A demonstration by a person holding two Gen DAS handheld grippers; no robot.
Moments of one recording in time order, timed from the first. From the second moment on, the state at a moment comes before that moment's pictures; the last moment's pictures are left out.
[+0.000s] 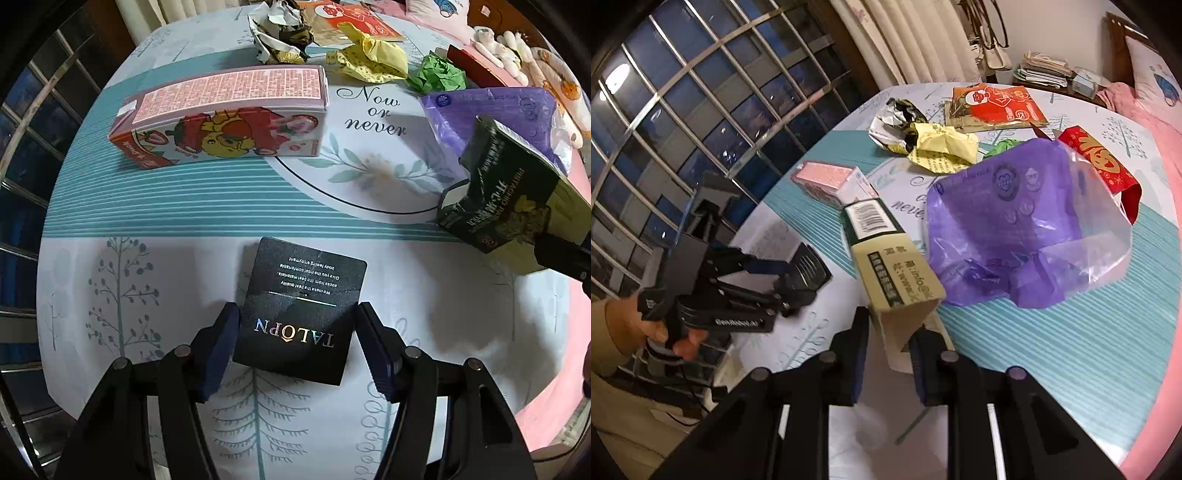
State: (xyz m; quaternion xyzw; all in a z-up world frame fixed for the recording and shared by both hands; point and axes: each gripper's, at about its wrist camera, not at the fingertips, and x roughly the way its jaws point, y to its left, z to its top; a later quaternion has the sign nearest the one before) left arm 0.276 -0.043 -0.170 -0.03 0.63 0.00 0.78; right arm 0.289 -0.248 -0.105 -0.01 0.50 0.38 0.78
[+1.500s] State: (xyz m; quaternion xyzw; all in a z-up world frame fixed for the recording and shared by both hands) left arm 0.051 0.028 -0.075 0.03 0.55 -0.19 0.81; right arm -0.001 -0.162 -0.071 0.10 0.48 0.19 0.85
